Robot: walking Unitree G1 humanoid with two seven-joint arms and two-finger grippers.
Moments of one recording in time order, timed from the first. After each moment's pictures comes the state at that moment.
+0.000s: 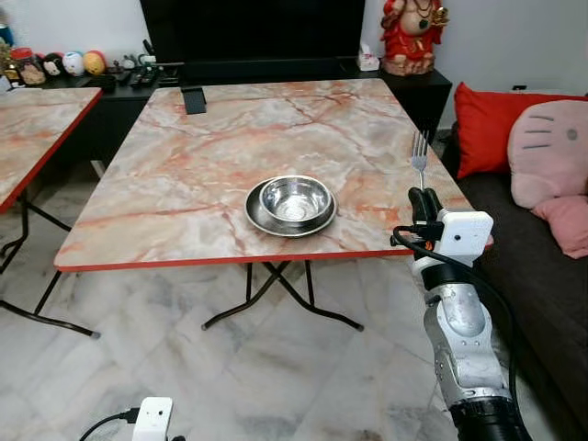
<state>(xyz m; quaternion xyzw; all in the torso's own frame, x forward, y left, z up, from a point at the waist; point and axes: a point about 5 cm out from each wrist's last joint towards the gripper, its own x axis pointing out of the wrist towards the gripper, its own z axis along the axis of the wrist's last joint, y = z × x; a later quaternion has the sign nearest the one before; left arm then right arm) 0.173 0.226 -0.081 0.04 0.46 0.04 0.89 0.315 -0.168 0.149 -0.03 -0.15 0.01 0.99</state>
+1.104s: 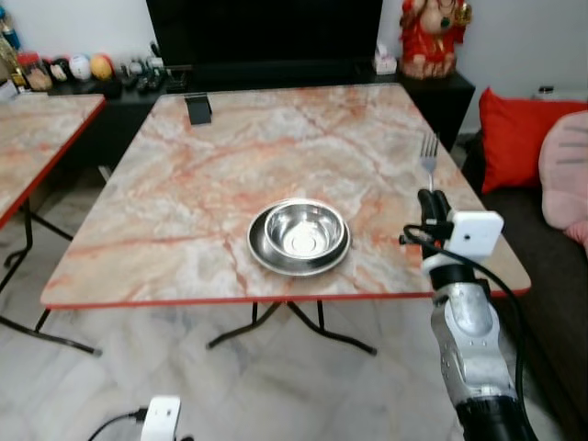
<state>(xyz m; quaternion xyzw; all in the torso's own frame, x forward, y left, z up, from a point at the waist) 0.174 0.223 -0.082 0.04 0.46 0.03 0.89 0.318 -0.172 0.150 -0.01 -0.15 0.00 0.99</state>
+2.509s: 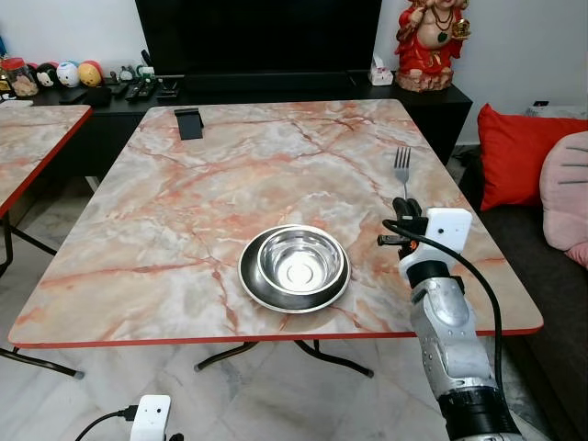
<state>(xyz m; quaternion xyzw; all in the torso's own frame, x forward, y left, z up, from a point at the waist) 0.176 0.229 -0.079 0.04 0.46 0.03 0.89 0.330 -0.157 0.134 0.03 -0.03 0.01 1.00</state>
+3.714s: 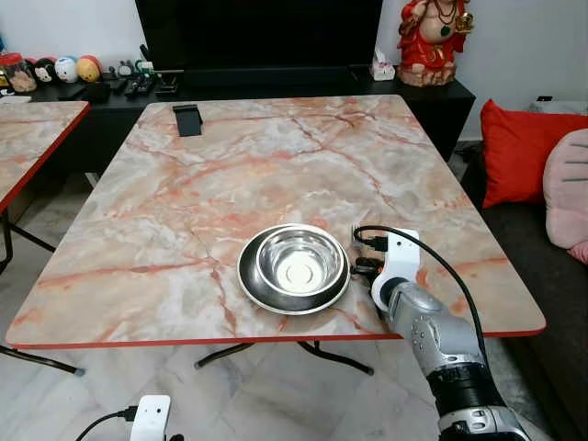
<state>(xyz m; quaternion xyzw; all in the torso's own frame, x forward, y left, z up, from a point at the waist) 0.176 0.229 -0.080 0.04 0.46 0.04 0.88 0.331 -0.138 0.083 0.09 0.26 0.04 0.96</state>
